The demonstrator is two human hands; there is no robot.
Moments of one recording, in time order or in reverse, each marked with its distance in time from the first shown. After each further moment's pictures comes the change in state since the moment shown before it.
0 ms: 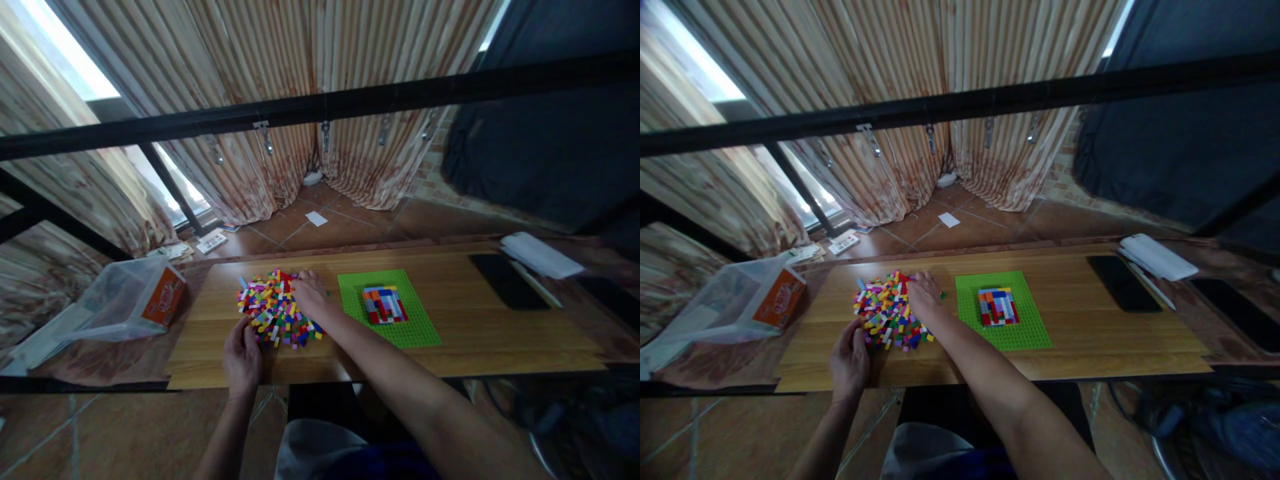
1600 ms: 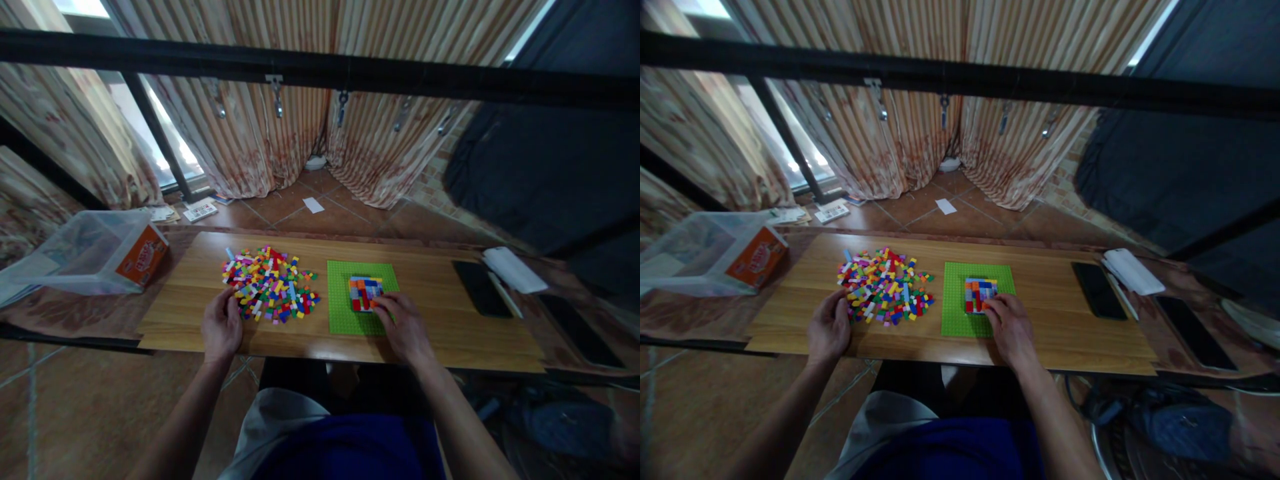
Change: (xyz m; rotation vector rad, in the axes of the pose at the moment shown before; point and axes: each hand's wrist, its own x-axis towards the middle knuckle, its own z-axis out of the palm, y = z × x) left_hand -0.002 0.004 0.004 0.053 0.024 -0.010; right_hand -0.181 0.151 -0.055 0.130 0.379 0.121
